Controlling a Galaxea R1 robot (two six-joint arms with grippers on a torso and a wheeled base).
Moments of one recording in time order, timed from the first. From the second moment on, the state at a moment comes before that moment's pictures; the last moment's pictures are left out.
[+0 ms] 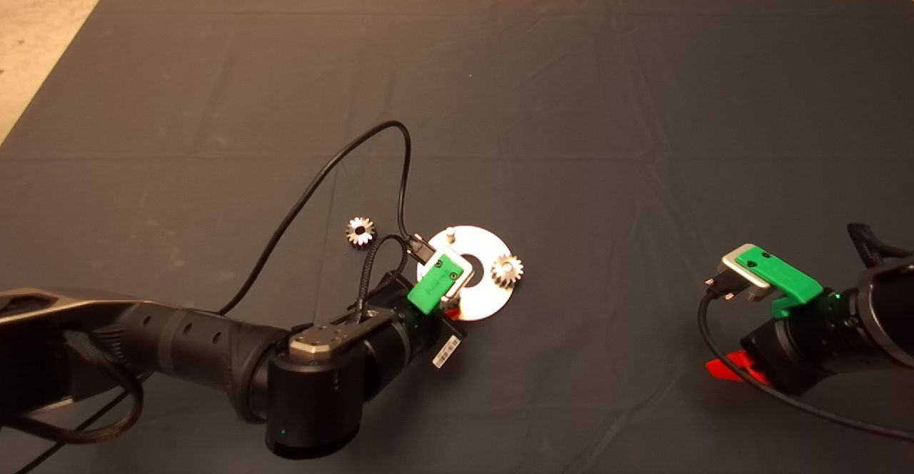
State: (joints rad) left arm 0.09 2.56 -0.62 1.42 1.52 -1.05; right arm 0.30 2.03 -0.40 -0.38 -1.53 1.22
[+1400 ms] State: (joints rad) left arm 0.09 2.50 -0.55 1.43 1.53 -1.05; right arm 0.30 2.02 -0.40 -0.38 -1.53 1.22
